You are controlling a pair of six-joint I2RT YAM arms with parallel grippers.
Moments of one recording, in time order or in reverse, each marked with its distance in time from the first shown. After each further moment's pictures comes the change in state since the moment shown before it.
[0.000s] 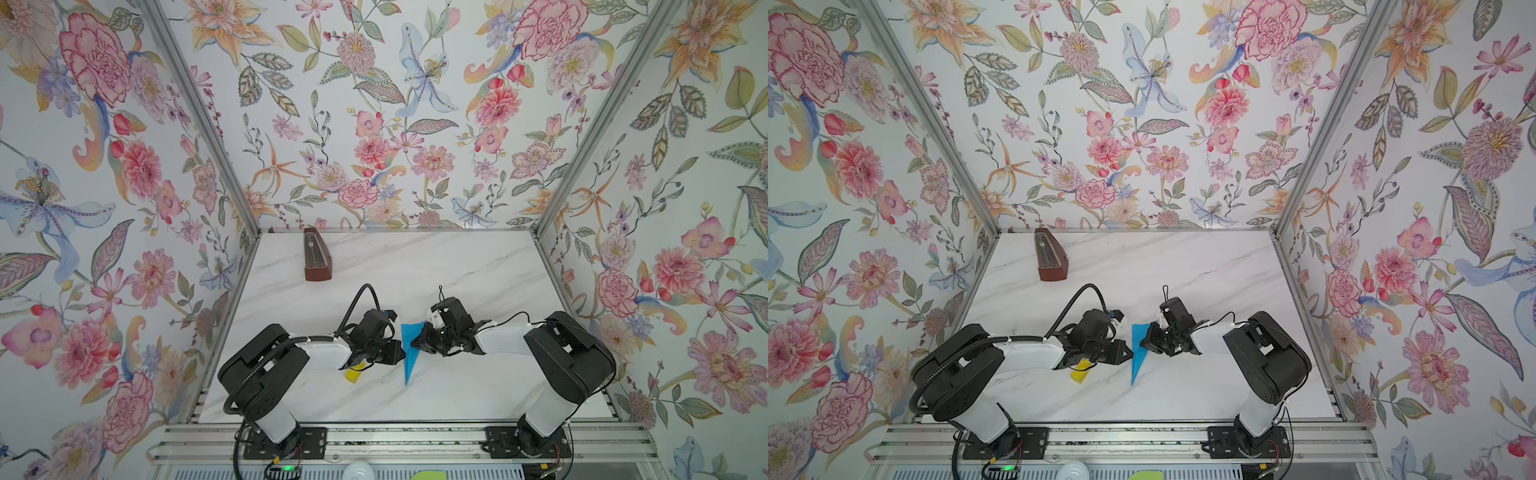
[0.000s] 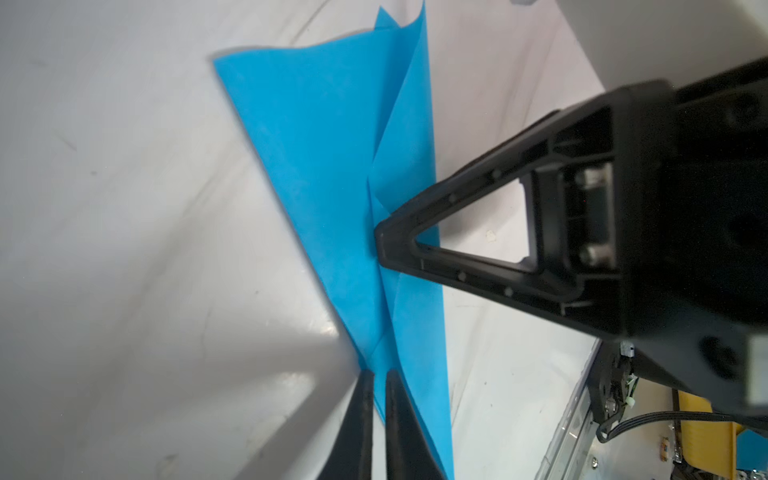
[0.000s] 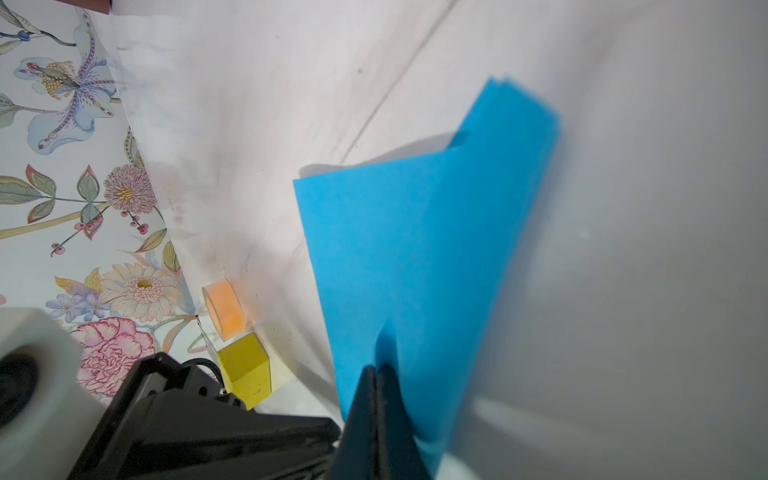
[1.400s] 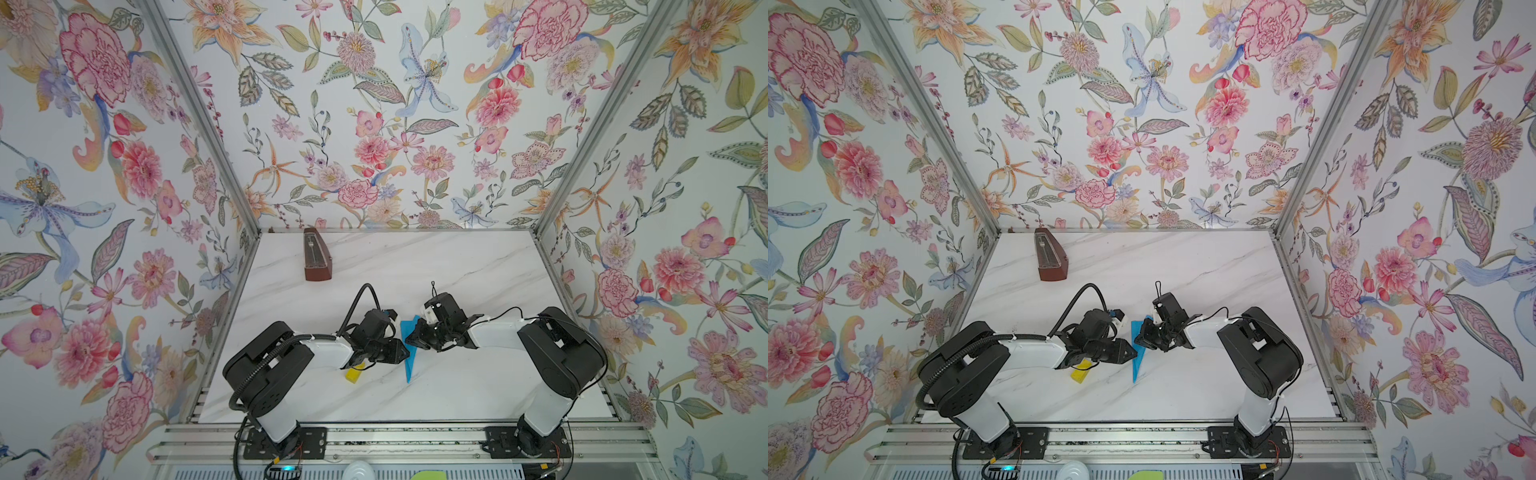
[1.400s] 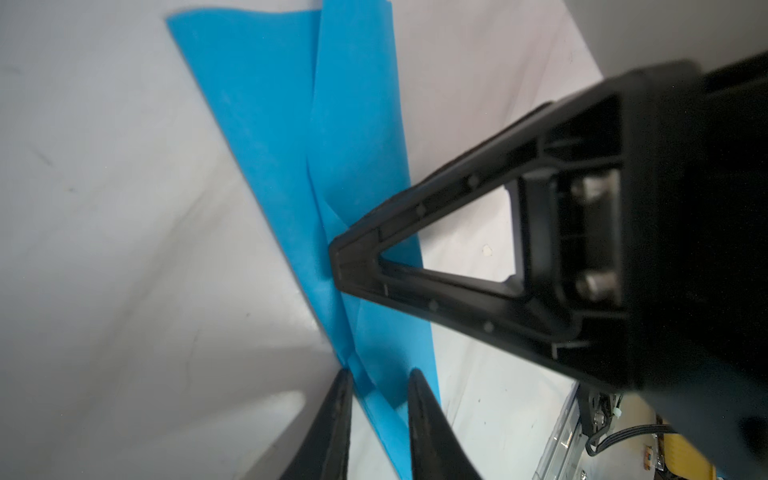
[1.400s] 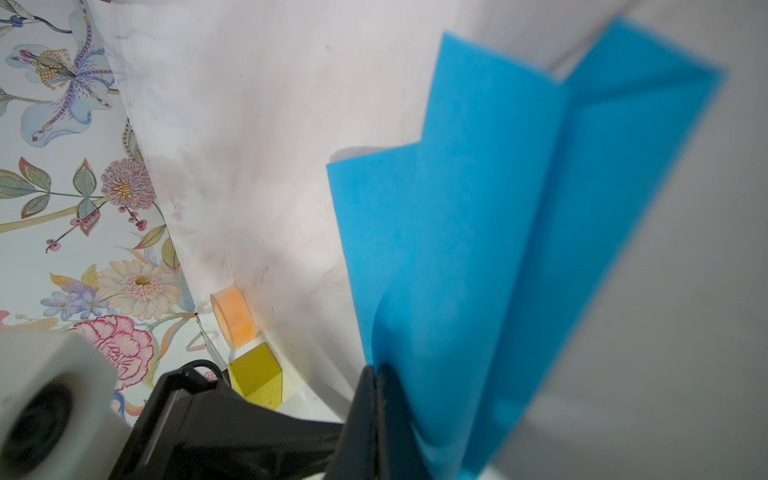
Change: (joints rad) left arm 0.000 0.043 0.003 0.060 0.008 -0.042; right arm 0.026 0.052 0.092 -0.049 0.002 -0.008
